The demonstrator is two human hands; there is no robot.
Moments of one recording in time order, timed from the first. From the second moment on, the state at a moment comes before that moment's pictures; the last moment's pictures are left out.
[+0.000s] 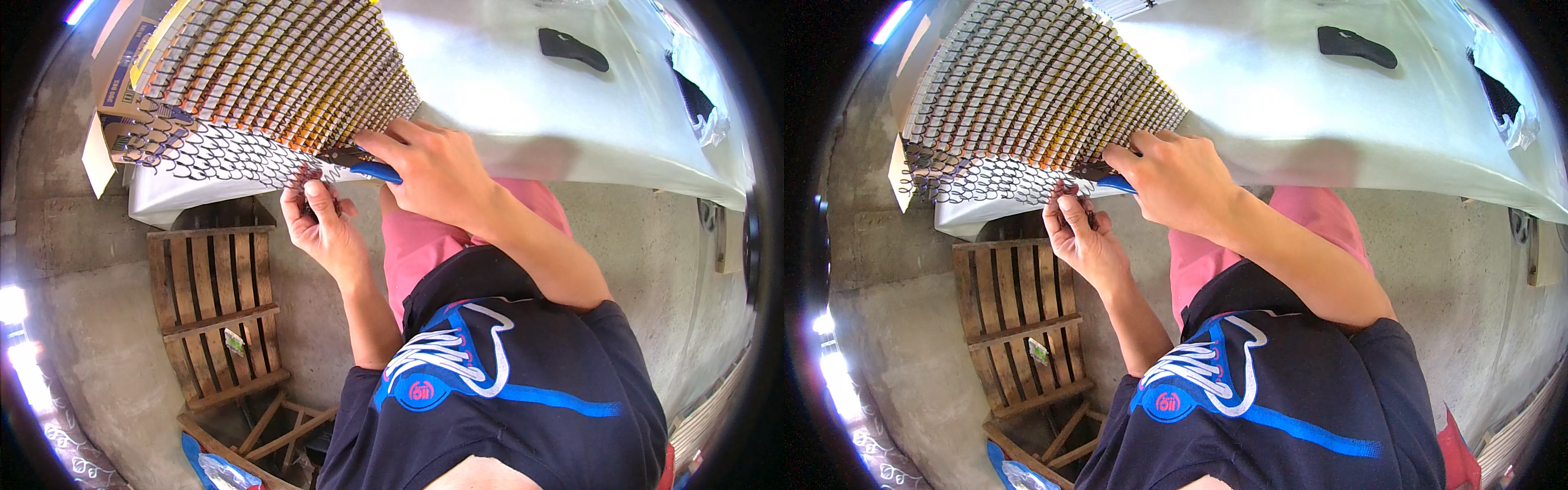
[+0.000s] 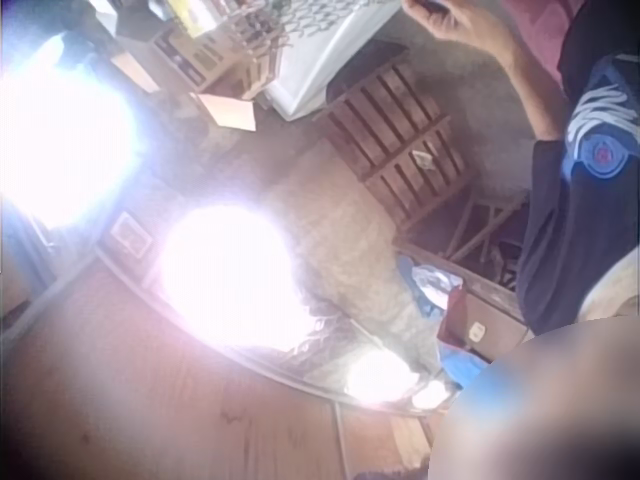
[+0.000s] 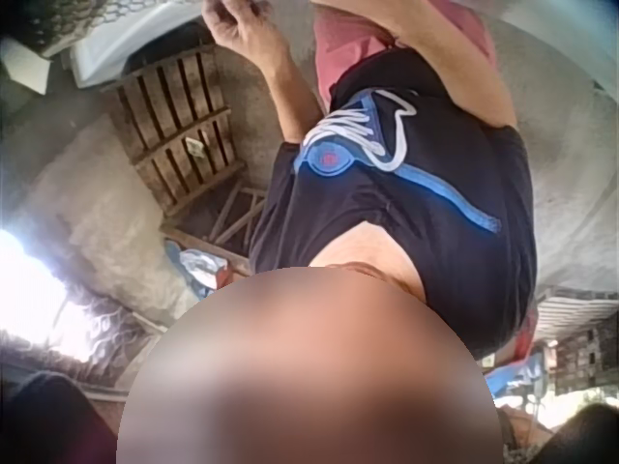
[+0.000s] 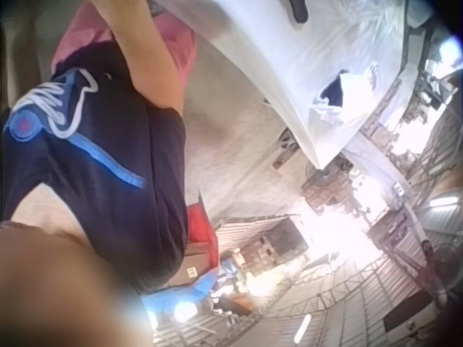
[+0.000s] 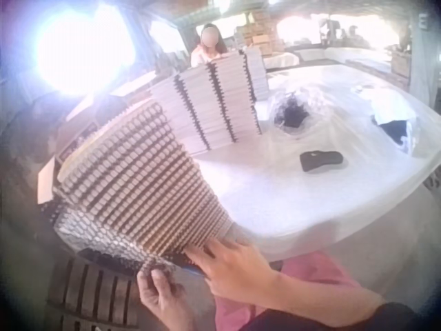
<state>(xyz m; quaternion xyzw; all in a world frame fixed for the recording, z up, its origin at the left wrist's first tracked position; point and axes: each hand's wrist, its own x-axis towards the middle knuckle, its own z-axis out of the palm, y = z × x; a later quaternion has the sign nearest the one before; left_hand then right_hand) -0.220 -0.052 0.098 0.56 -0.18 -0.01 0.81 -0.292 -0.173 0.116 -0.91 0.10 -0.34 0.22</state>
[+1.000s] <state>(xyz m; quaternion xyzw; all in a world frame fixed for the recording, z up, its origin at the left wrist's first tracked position) -0.215 -0.049 0.110 0.56 -0.15 -0.01 0.82 -0.300 -0.173 0.129 -0.90 0.11 -0.30 0.29</state>
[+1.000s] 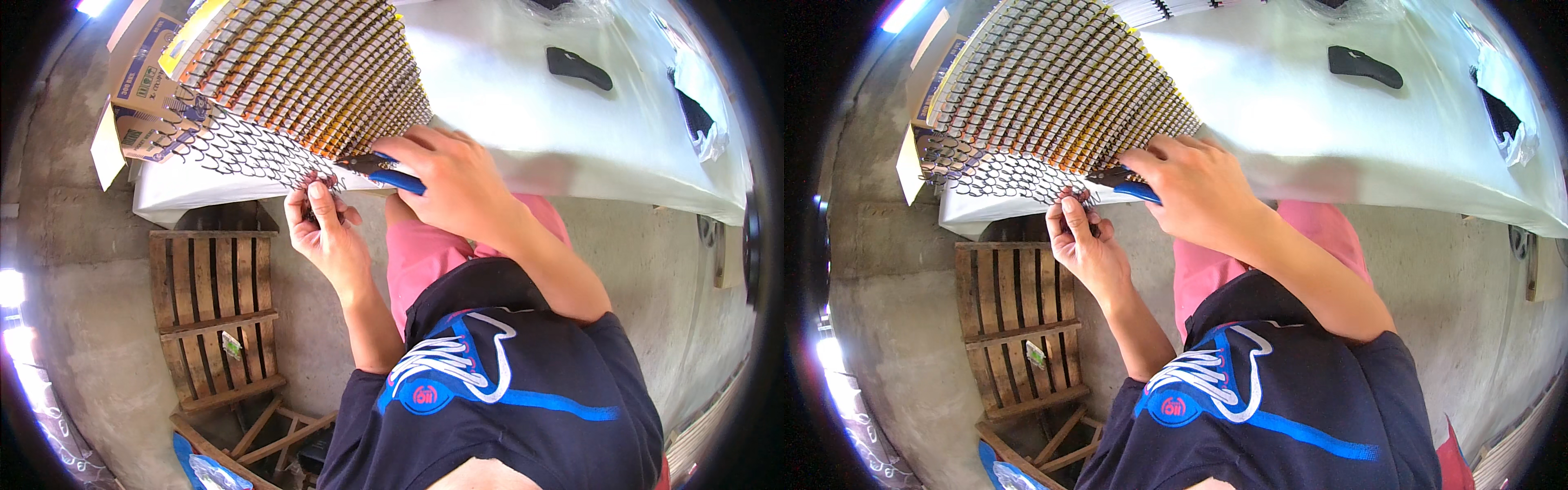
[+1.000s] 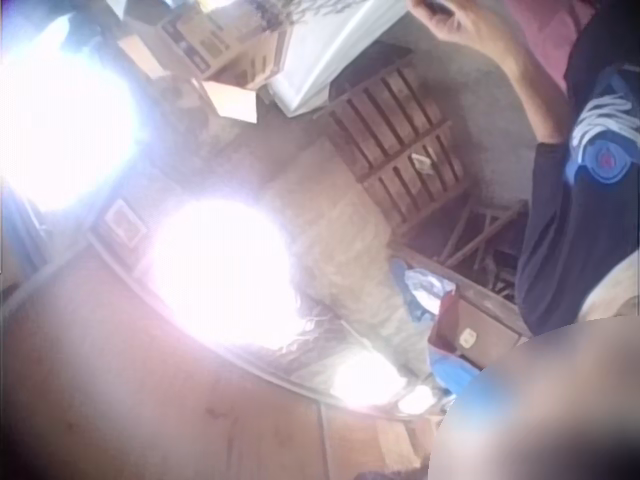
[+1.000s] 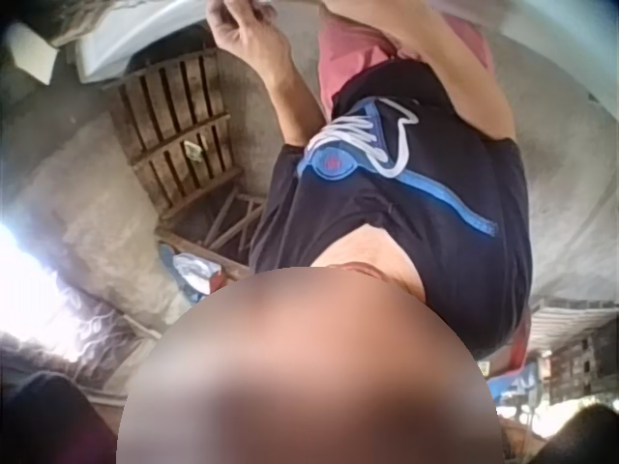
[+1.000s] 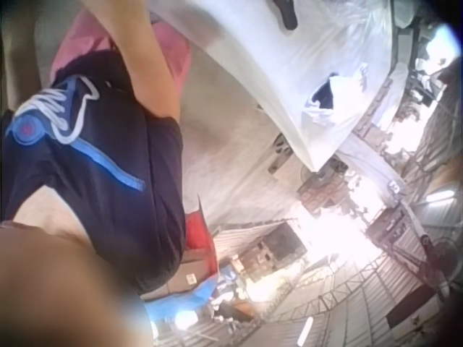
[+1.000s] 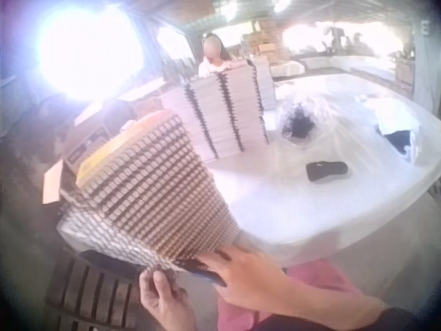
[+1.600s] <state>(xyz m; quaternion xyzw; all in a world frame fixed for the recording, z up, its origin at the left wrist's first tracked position) -0.215 -0.042 0.120 0.57 -0.19 -0.03 0.80 -0.301 -0.172 0.145 -0.91 0.11 -0.36 0.19</state>
